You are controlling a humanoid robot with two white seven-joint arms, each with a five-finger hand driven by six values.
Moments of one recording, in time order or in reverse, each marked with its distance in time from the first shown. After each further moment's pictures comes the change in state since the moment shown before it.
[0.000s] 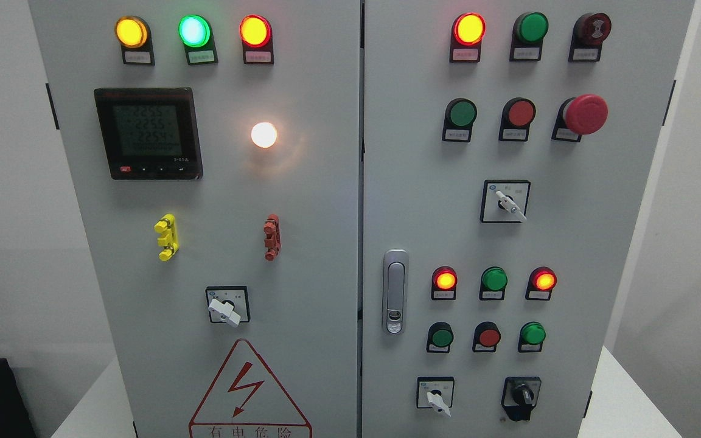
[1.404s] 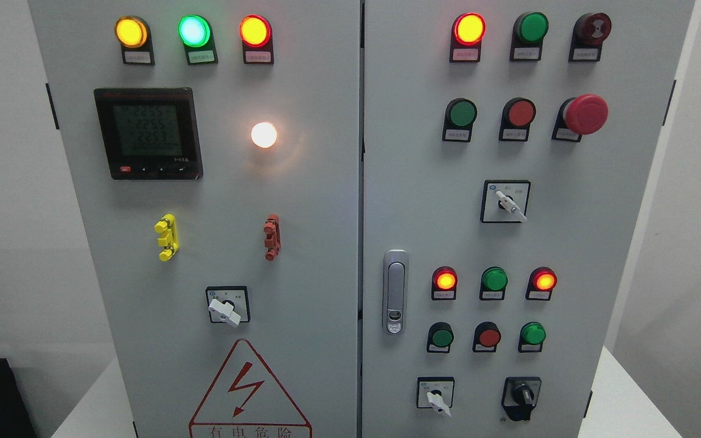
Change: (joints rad) left arm 0.000 0.000 0.000 0.000 0.000 0.000 0.000; right arm 0.040 0.003 -0.070 -0.116 -0.008 -0.055 0.030
